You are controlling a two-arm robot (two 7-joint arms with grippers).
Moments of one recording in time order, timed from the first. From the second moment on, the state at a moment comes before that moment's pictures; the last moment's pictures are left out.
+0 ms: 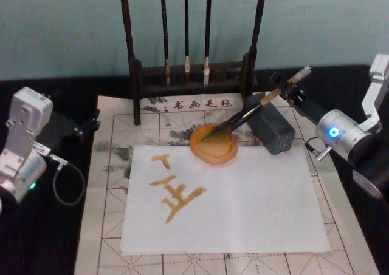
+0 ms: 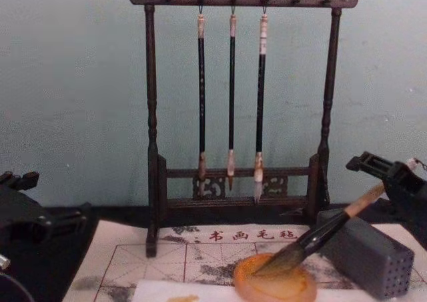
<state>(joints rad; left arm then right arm) -0.20 0.60 0.45 -1.41 -0.25 -0.12 0.03 0.42 0.38 -0.40 -1.16 1.37 0.21 0.15</state>
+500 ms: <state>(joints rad) -0.20 0.60 0.45 -1.41 -0.25 -0.12 0.03 0.30 0.49 -0.40 -1.31 1.39 0.15 0.17</state>
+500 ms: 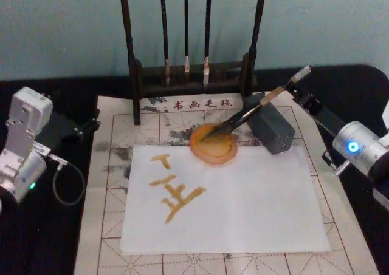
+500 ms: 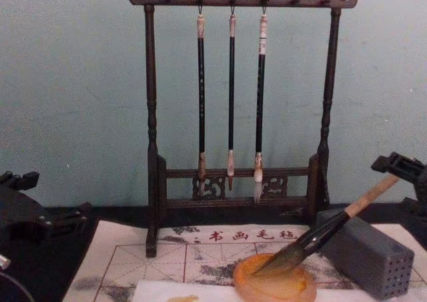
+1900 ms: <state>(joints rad) -0.20 0.60 0.45 -1.41 -0.25 -0.12 0.03 0.19 0.58 -0.58 -1.38 0.44 -0.31 0.08</state>
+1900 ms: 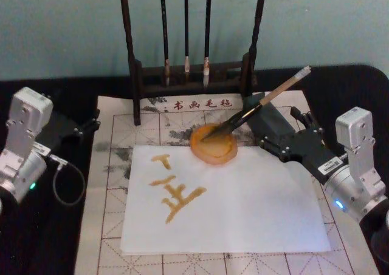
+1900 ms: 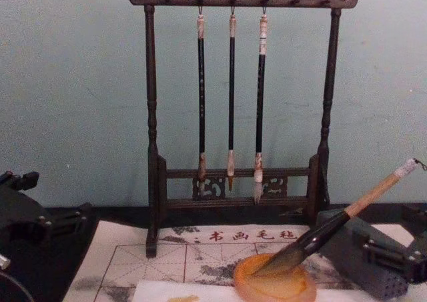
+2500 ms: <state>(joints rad) -0.20 0.60 0.45 -1.41 -0.25 -0.12 0.03 0.19 0.58 -0.58 -1.38 0.44 -0.31 0.08</state>
